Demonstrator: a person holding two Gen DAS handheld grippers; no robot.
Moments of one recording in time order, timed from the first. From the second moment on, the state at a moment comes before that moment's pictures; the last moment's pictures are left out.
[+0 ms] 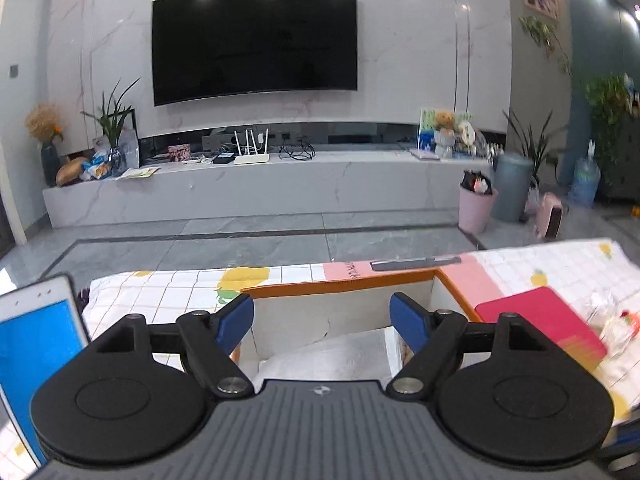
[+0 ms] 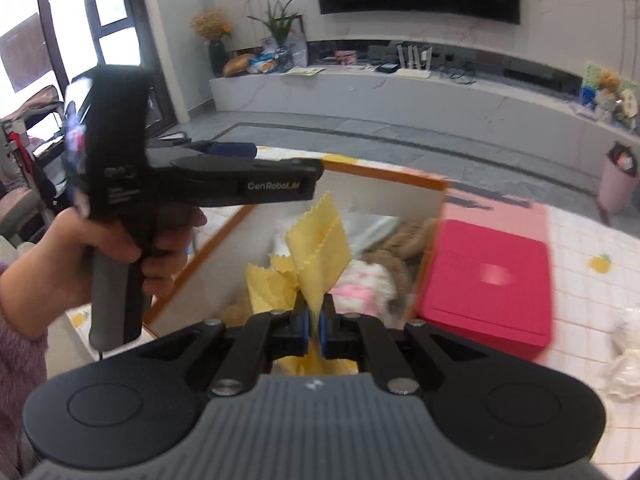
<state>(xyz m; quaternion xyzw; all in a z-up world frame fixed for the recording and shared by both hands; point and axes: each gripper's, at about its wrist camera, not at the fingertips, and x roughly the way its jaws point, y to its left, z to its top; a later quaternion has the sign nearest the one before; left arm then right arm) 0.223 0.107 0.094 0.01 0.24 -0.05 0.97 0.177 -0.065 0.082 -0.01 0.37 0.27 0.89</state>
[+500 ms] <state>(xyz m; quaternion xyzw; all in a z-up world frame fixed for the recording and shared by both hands) 0.220 0.139 0.062 -0.01 0.29 -0.09 0.95 0.198 0.020 0.014 -0.04 0.44 0.27 0.85</state>
